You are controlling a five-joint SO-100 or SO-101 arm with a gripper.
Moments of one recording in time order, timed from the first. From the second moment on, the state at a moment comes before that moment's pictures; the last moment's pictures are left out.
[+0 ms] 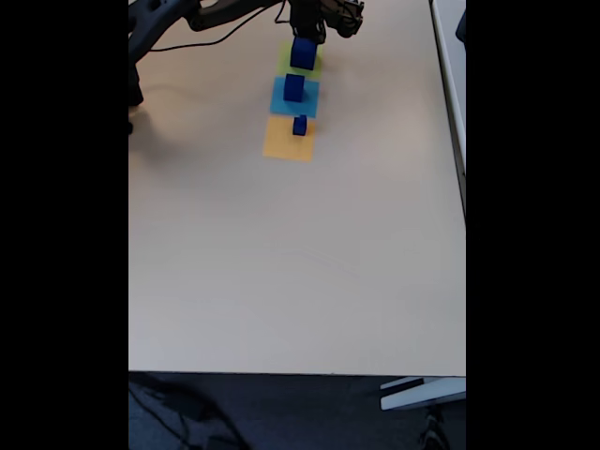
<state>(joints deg) -20.3 36.7 27.7 65.7 118.3</state>
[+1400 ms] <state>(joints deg) -18.8 37.0 29.9 65.7 109.3</state>
